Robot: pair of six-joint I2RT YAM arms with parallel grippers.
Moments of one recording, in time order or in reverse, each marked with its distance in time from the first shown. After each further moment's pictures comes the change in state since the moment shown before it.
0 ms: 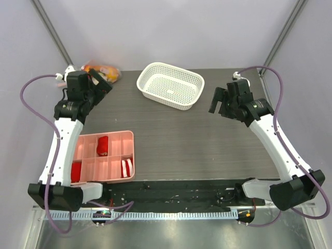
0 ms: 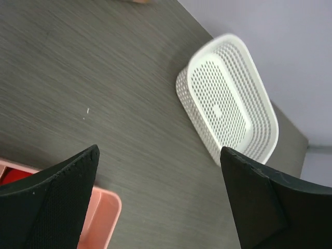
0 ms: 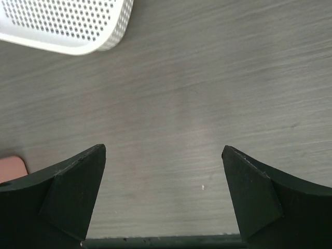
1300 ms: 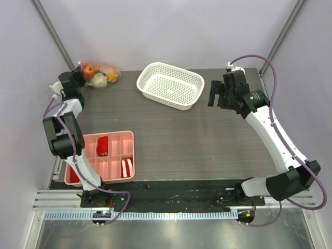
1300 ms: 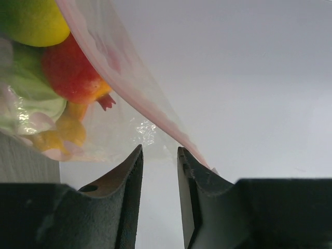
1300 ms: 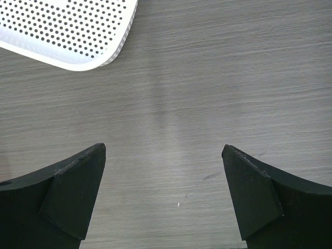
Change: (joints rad) left arm 0.418 0.727 -0.064 1.130 0.094 -1.007; right arm 0.026 0.106 0.152 -0.023 0.072 -0.178
